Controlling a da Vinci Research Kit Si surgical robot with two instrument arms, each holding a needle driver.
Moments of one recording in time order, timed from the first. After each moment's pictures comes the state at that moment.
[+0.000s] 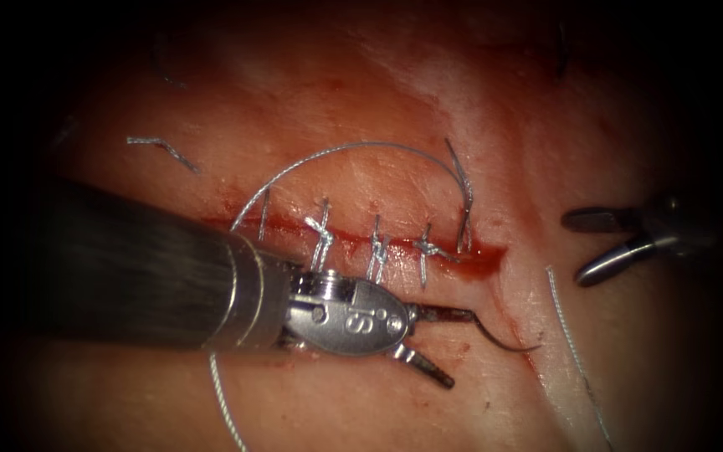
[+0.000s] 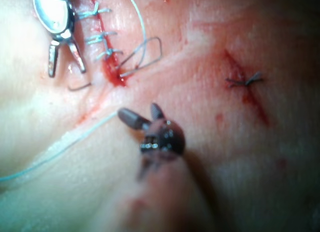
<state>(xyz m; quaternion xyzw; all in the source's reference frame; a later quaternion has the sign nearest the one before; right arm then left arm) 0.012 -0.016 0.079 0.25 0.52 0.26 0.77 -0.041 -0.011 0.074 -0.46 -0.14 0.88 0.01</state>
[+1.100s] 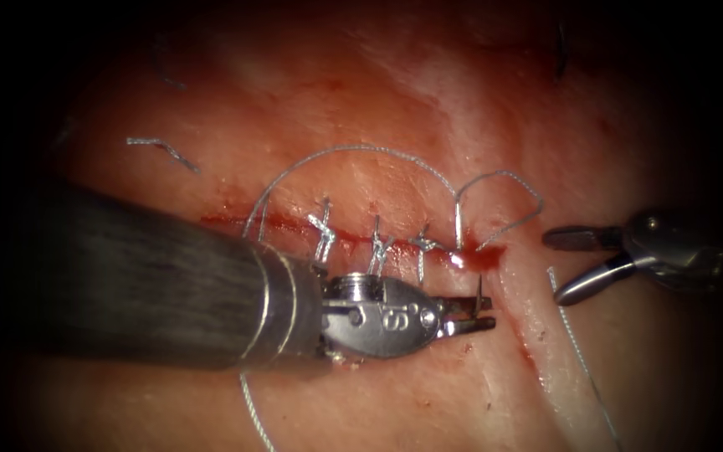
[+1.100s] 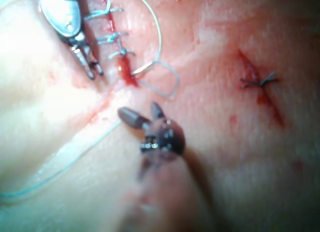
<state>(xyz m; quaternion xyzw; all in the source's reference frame) 0.013 -0.017 0.079 0.25 0.53 0.27 0.76 -0.043 -0.011 0.072 -0.43 -0.12 0.86 0.24</state>
